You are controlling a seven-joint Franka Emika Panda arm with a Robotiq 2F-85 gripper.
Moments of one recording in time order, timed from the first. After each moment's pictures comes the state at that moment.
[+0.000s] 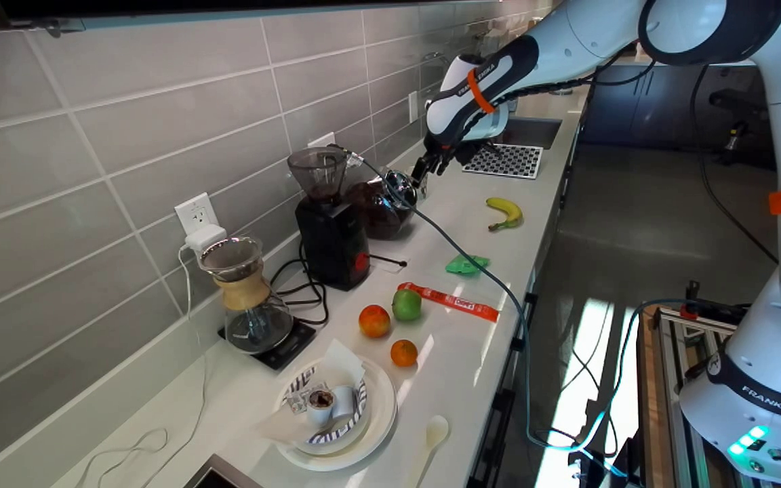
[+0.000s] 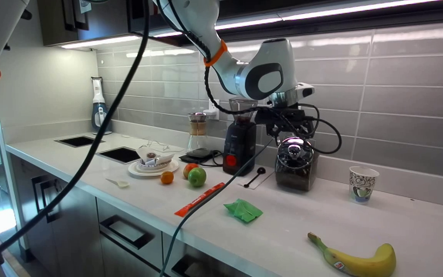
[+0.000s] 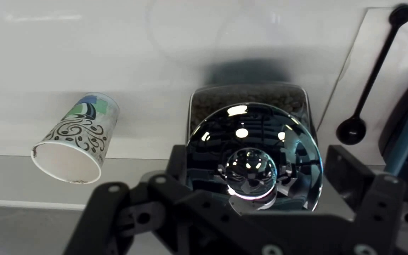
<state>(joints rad) -0.42 0.47 -0.02 -1.77 0.15 2.69 -0.52</state>
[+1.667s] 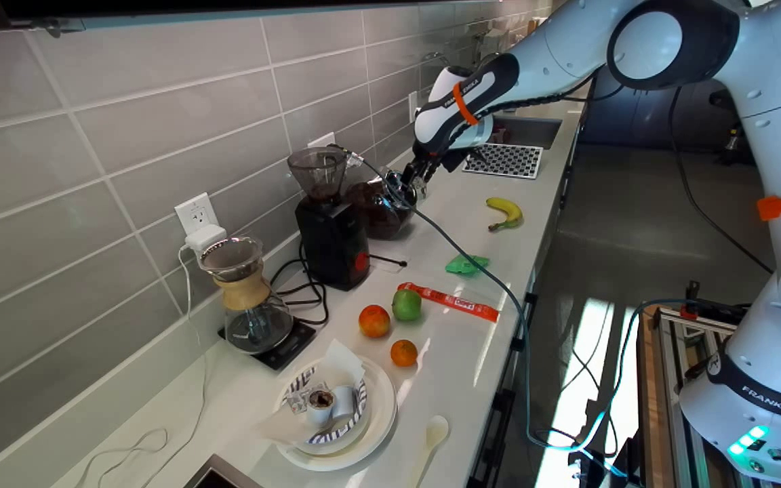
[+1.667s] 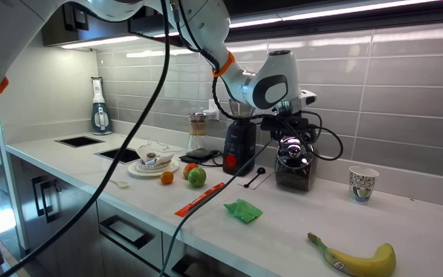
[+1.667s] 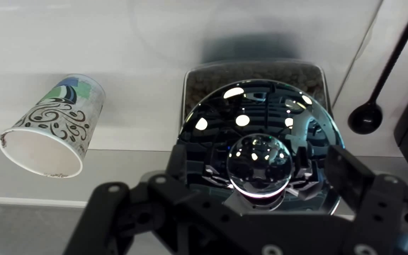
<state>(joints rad) -0.44 0.60 0.01 -1.62 0.15 2.70 -0.52</state>
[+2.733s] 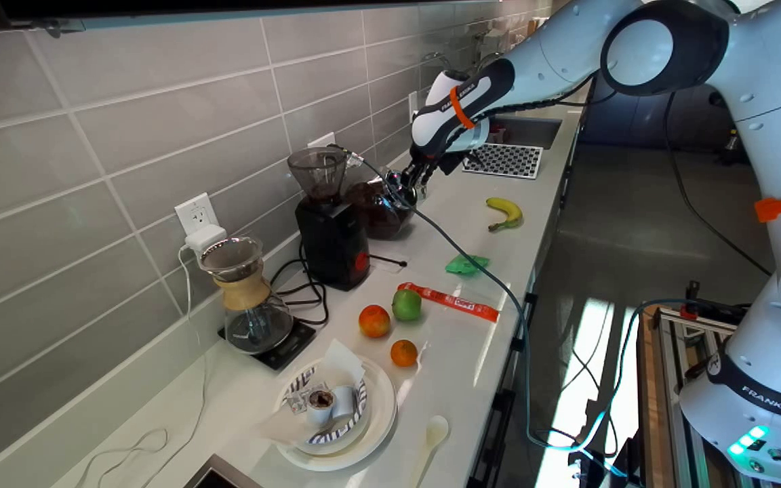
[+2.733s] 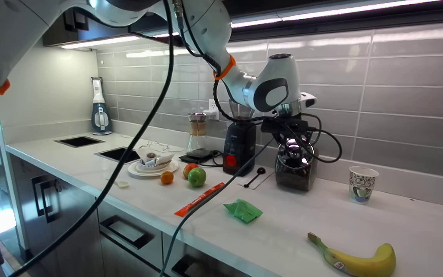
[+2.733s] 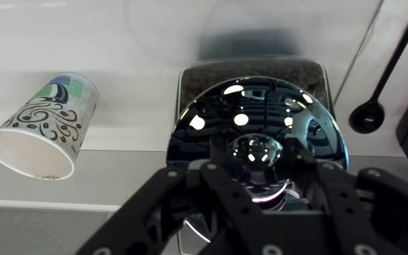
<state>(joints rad) -0.44 0.63 0.02 -1.59 0.15 2.70 -0.52</state>
